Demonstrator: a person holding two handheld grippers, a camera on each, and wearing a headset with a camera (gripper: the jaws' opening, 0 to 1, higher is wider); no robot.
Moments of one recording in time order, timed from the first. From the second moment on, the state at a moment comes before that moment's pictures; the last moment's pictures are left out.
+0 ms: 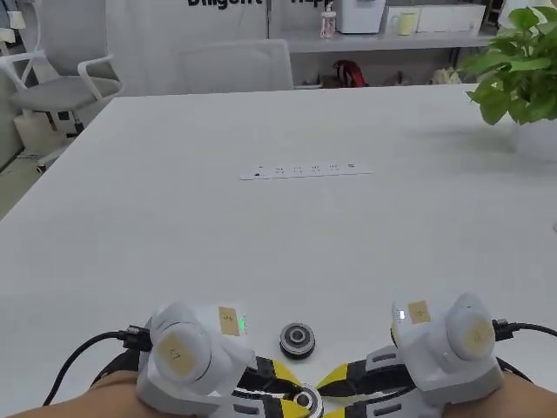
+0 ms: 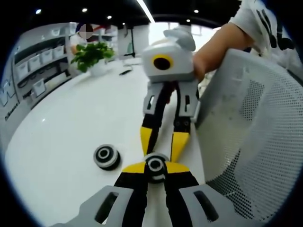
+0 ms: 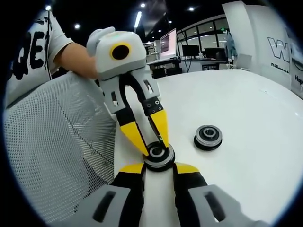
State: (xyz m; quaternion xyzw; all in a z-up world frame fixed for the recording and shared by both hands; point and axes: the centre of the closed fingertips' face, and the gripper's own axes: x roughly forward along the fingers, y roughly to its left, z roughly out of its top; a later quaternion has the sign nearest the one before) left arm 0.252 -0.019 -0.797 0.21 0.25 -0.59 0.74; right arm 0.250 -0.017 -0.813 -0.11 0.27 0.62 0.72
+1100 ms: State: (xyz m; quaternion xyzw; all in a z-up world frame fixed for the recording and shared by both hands) left arm 0.252 -0.020 -0.798 0.21 0.25 -0.59 0.74; right arm 0.246 -0.024 -0.814 -0.13 0.28 0.62 0.72
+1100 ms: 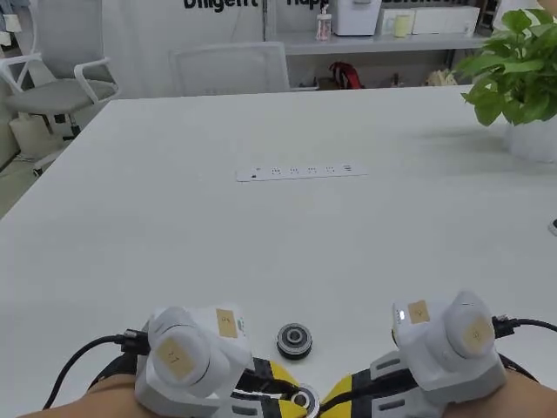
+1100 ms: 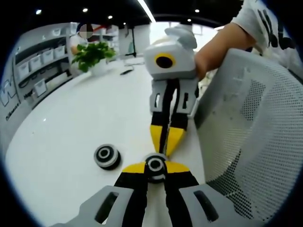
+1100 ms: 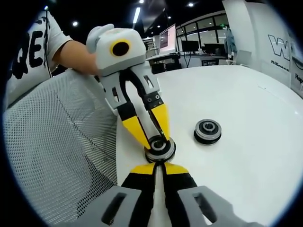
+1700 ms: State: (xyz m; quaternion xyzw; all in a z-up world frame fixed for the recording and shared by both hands) left arm 0.252 -0.019 -0.797 0.21 0.25 -0.58 0.74; right arm 0.252 -0.006 -0.810 -0.14 0.26 0.62 0.72
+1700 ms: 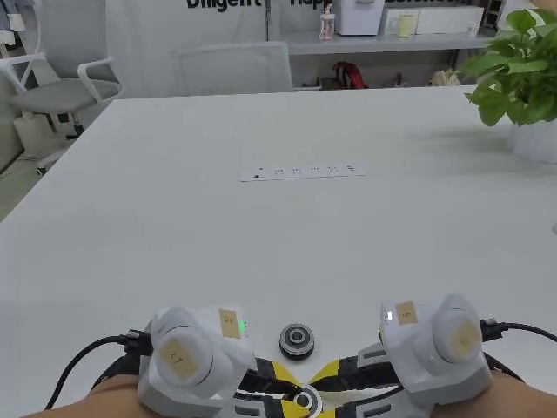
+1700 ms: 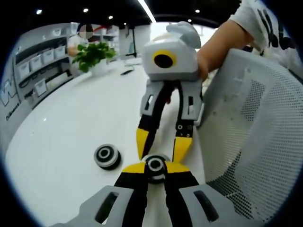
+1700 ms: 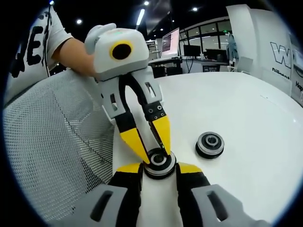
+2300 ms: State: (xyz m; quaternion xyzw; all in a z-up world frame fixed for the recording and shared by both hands) left arm 0.253 -0.020 -0.797 0.20 0.25 -0.58 0.75; right arm 0.252 -0.023 -0.814 -0.14 0.28 0.61 0.73
